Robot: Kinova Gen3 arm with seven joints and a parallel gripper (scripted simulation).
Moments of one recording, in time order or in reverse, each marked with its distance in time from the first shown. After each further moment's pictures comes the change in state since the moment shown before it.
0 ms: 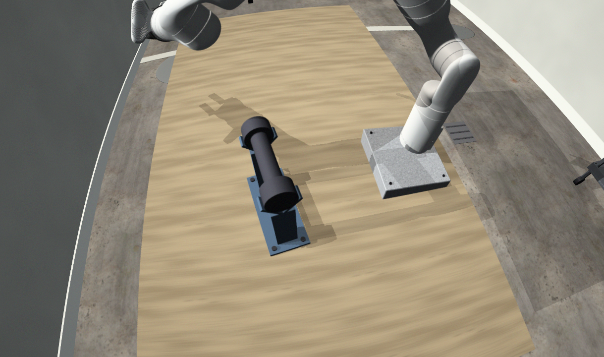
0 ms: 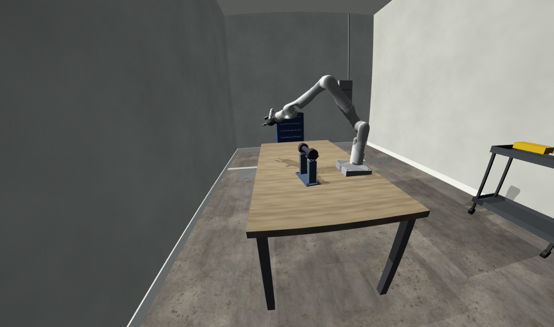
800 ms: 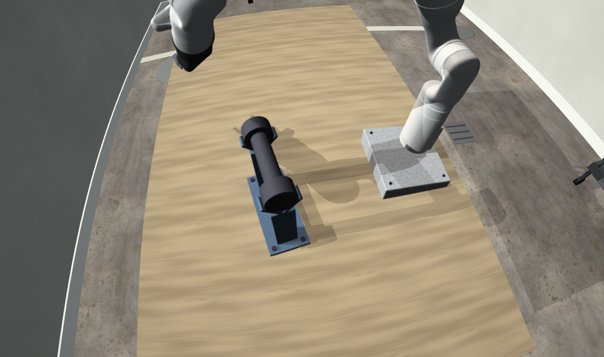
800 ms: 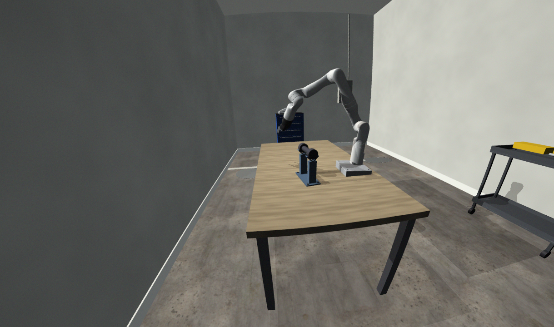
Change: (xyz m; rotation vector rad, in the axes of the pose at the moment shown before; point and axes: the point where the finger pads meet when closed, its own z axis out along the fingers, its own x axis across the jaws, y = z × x) arm -0.071 0.089 -0.133 -0.518 -0.241 0.809
